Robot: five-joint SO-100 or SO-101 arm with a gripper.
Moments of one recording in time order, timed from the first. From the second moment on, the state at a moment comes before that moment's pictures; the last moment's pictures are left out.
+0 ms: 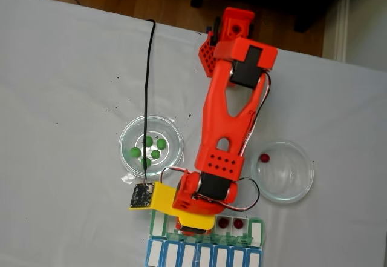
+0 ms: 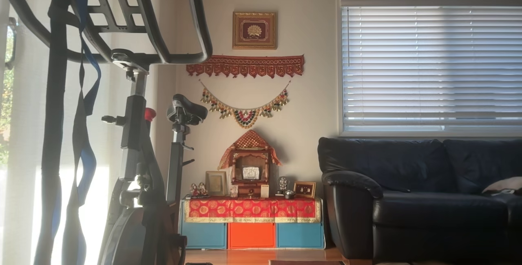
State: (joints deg) arm 2.3 87.0 82.3 56.2 -2.8
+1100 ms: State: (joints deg) arm -1.8 90.3 85.9 58.1 -1.5
